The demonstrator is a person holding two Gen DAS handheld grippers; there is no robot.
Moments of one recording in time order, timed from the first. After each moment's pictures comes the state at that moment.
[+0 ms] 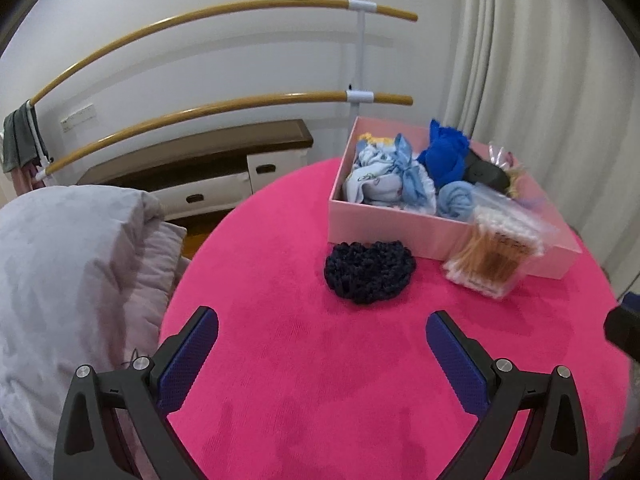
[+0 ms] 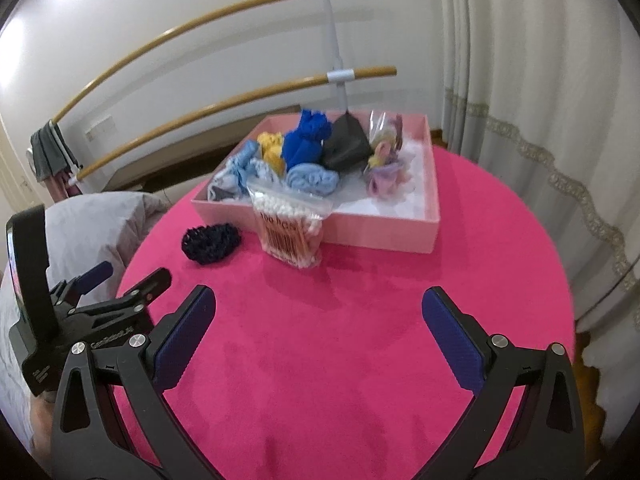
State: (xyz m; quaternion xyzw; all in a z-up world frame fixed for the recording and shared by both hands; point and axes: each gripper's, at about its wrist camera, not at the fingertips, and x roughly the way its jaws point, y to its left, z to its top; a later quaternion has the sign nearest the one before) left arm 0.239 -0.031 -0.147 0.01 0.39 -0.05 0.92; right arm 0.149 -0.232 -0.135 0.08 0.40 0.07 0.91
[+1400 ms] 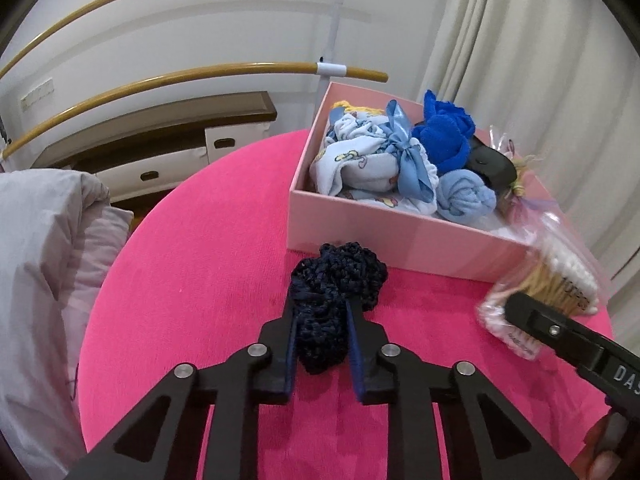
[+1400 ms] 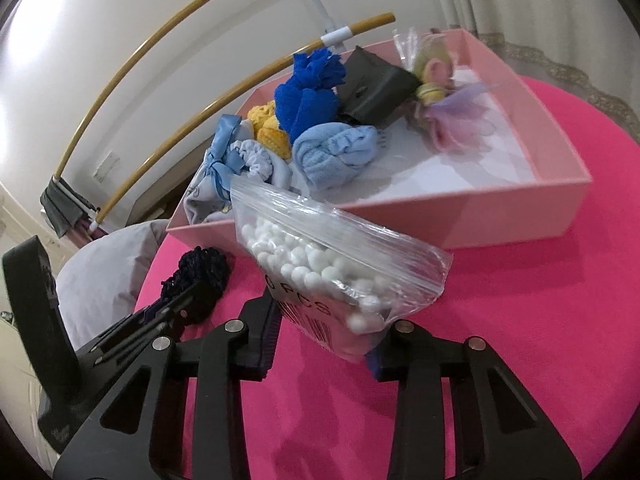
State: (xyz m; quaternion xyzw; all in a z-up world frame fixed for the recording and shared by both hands) left arm 0.315 -0.032 -0.197 -0.03 0.43 -0.12 0.89; right arm 0.216 -0.221 -0.197 0.21 0.42 0.10 0.88
